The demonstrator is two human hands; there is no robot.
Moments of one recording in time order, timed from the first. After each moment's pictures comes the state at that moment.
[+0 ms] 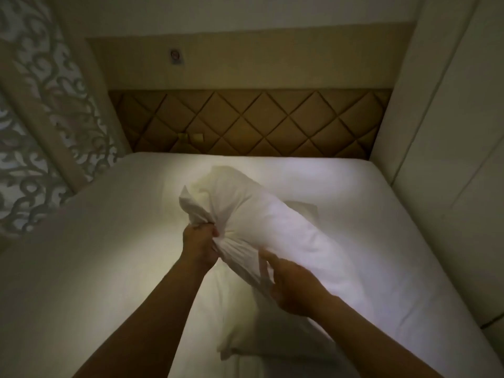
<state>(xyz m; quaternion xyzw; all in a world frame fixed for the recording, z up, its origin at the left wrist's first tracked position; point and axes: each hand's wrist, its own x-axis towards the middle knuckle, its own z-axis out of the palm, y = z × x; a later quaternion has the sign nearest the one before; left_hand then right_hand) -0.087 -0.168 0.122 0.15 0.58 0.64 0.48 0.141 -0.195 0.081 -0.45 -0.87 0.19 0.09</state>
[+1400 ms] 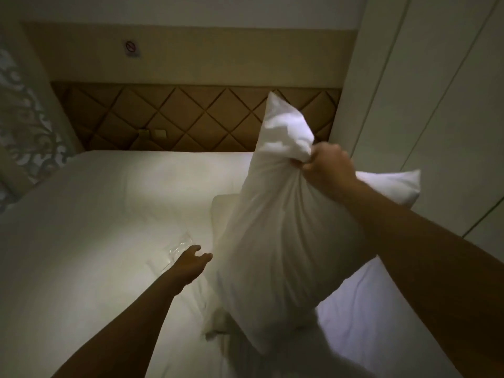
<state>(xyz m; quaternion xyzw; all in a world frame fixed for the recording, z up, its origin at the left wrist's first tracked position) -0.105 -0.222 0.069 0.42 0.73 0.24 0.48 0.192 -0.152 0.272 -0.69 -0.67 -0.02 0.27</state>
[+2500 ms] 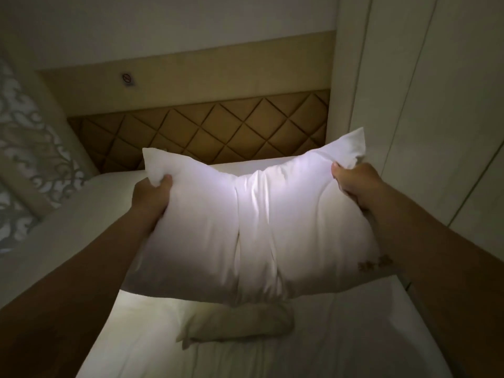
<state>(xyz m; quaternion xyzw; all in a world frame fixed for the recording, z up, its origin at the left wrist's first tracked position) 0.028 -0.180 0.248 0.43 0.74 0.48 0.21 0.428 -0.142 0.250 -0.74 -0.44 0.32 0.39</state>
